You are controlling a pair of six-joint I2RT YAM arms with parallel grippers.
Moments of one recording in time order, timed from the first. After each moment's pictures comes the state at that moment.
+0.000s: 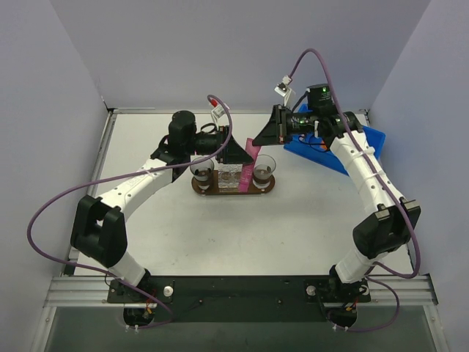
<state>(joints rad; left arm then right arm) -0.50 1.60 1.26 0.21 0.98 -0.78 0.30 1.64 1.68 -0.68 -0.96 0.33</state>
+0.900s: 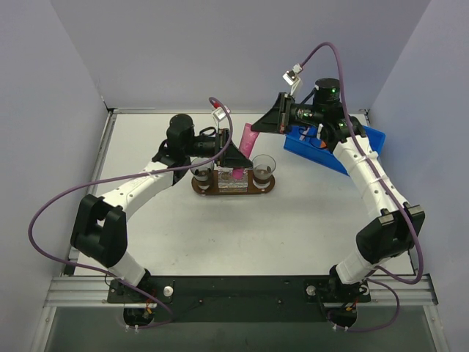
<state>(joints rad) -0.50 1.60 1.20 0.41 1.11 -0.94 0.29 1.59 1.61 -0.33 -0.95 0.59</state>
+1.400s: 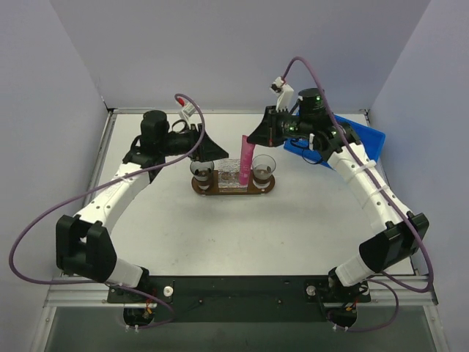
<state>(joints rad) -0.33 1.48 1.20 0.00 0.94 -0.61 0.40 1.53 1.61 -0.53 -0.64 0.32</state>
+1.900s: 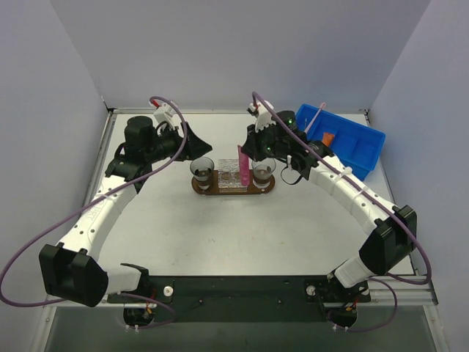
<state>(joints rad) -0.28 1.28 1.16 -0.19 0.54 -0.51 0.58 1.52 1.40 -0.35 -0.23 0.10</state>
